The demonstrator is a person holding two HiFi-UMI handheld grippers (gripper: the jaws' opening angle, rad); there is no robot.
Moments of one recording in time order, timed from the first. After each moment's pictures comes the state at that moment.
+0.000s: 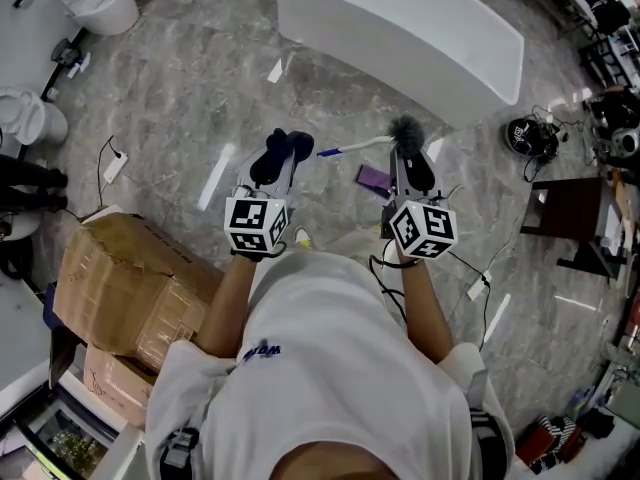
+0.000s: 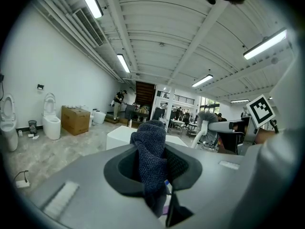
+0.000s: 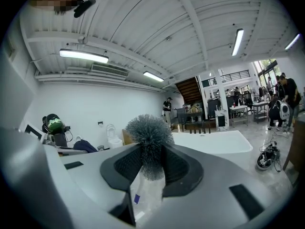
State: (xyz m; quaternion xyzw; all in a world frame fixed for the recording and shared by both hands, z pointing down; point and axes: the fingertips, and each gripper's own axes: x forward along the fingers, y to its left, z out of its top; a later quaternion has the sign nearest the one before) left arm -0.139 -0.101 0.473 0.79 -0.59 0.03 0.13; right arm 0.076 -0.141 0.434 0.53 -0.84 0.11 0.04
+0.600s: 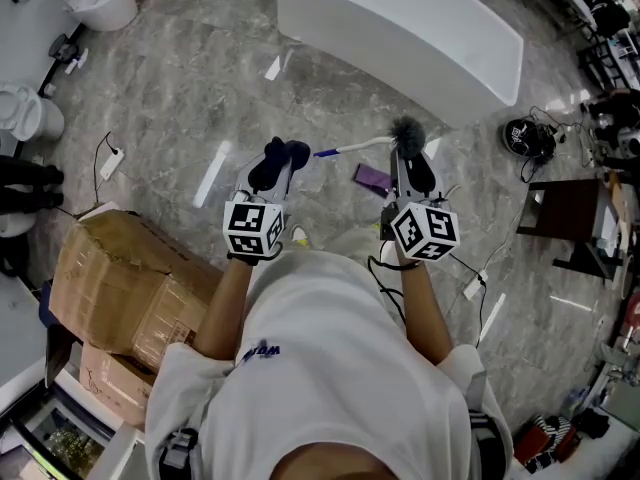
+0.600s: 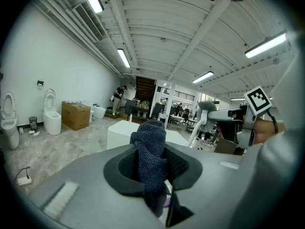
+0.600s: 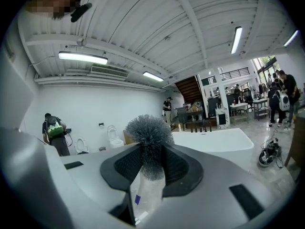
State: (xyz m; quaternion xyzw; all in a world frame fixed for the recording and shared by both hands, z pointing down) left arm -0.143 -0.088 0.500 0.79 -0.58 0.05 0.16; right arm 0.073 -0.138 0.430 0.53 -0.84 0.13 0.03
